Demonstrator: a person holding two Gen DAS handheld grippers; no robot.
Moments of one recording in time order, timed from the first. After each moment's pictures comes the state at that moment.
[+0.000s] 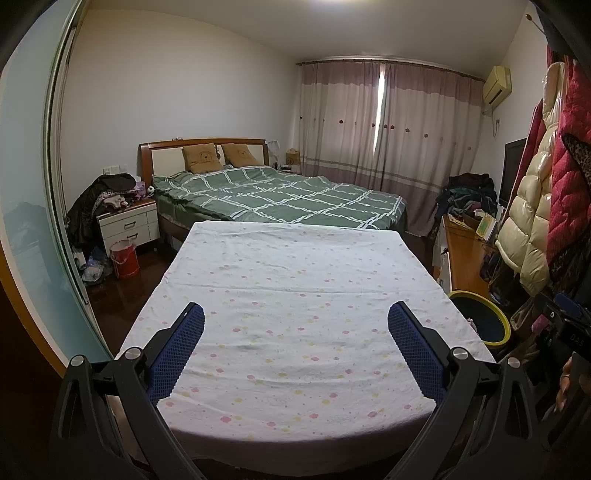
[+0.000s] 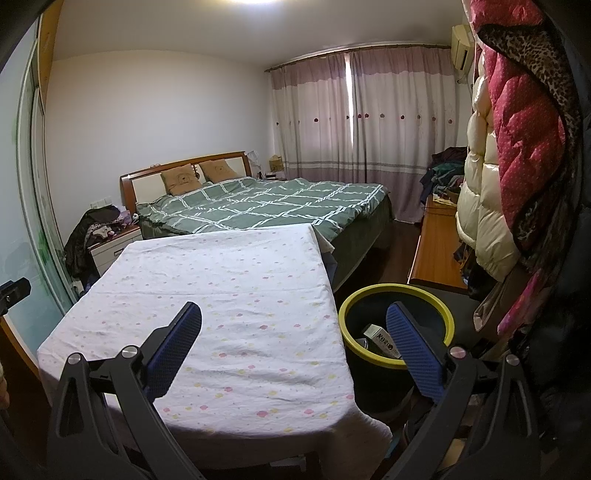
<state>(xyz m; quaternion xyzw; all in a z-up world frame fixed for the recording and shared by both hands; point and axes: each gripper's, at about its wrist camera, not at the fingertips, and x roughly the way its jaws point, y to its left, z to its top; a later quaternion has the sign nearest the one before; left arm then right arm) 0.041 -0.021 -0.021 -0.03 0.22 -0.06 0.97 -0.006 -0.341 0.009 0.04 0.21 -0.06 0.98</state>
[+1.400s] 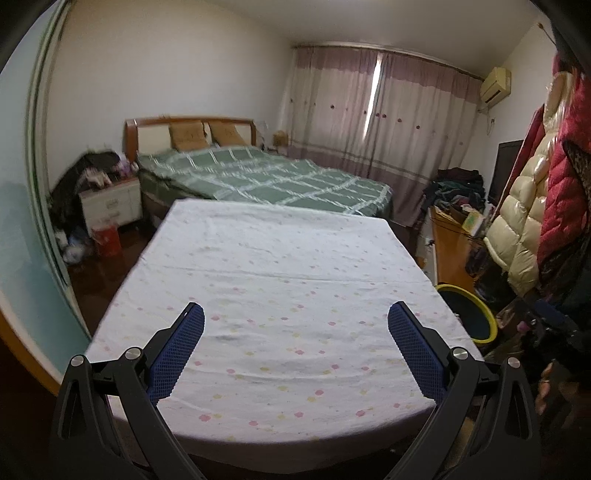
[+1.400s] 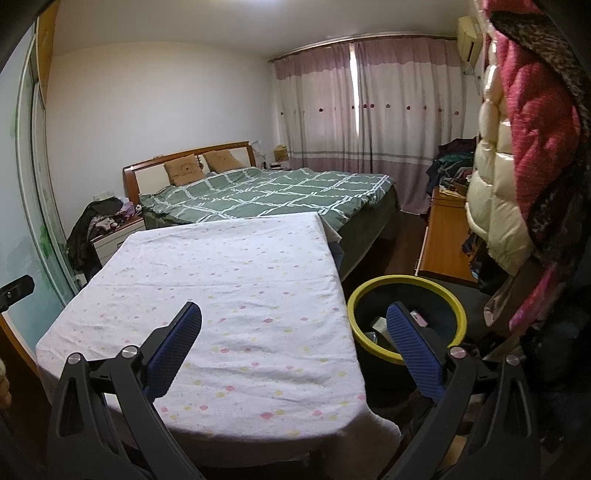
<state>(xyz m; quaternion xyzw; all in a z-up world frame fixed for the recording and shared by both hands) 0.072 -0.019 -0.039 -0.06 0.26 -0.10 0.96 0.019 -0.340 -0.006 0.04 0.23 -0.04 0.97</state>
